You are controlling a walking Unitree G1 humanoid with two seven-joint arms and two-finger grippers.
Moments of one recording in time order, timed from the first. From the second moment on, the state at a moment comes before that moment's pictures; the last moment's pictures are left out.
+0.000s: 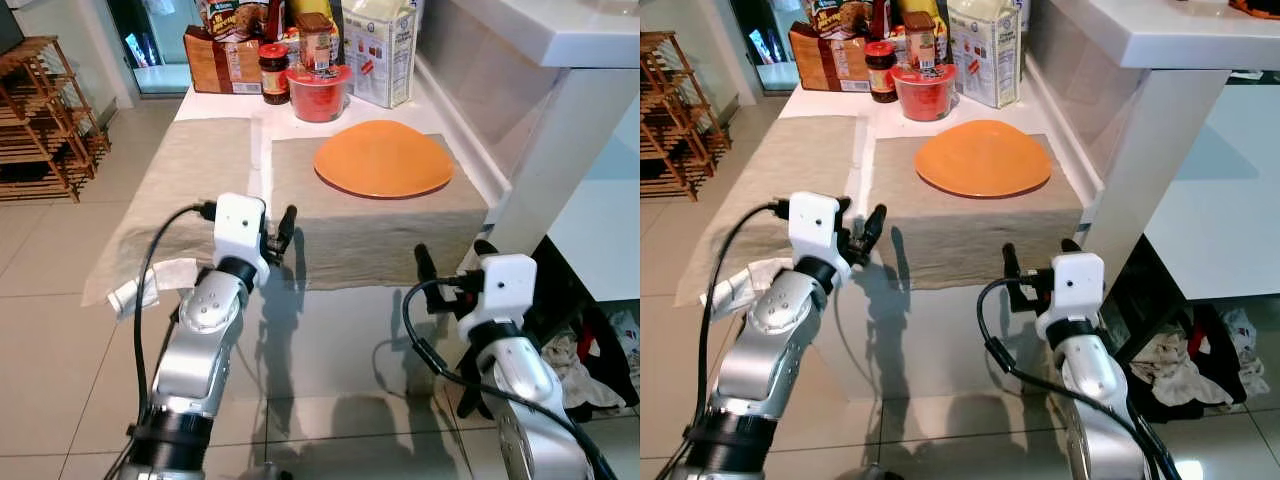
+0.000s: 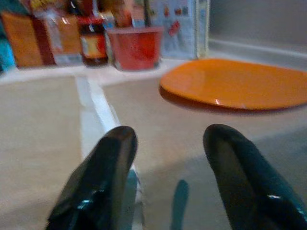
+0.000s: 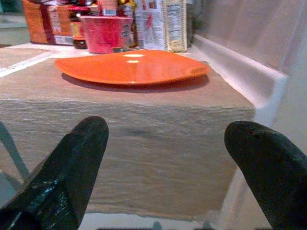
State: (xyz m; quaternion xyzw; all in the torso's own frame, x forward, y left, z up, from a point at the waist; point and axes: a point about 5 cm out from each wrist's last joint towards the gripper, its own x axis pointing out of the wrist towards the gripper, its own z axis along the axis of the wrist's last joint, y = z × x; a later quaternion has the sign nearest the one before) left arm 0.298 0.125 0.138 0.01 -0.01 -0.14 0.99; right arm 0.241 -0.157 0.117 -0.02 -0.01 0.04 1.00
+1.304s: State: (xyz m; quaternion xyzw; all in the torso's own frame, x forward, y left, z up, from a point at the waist) left arm 0.291 0.119 0.171 0.02 -0.09 -0.19 0.98; right arm 0.226 -0.167 0.114 -0.02 -0.01 0.01 1.00
